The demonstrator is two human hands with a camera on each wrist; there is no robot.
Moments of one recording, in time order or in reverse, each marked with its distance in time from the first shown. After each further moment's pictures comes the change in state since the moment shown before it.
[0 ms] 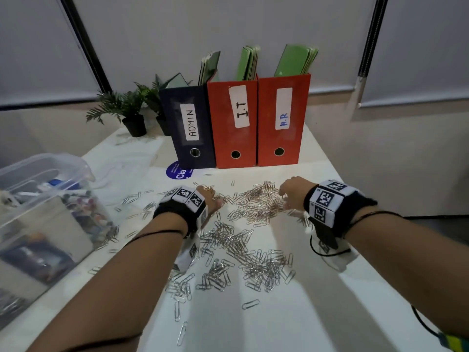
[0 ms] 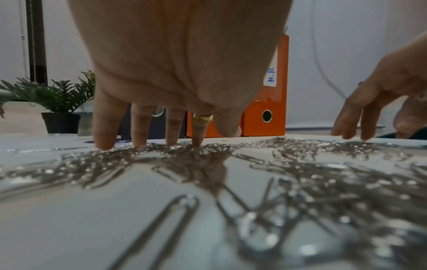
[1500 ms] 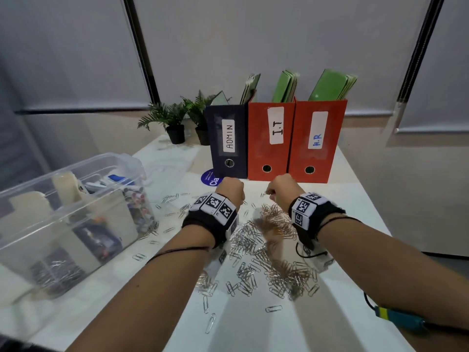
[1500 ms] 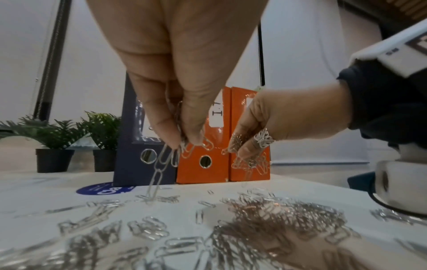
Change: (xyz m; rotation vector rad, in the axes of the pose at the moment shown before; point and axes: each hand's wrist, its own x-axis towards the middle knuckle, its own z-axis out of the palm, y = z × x) left_hand -0.029 -0.010 -0.038 -0.182 0.272 0.098; right_hand 0.028 -0.066 -0.024 0.226 0.318 -0.172
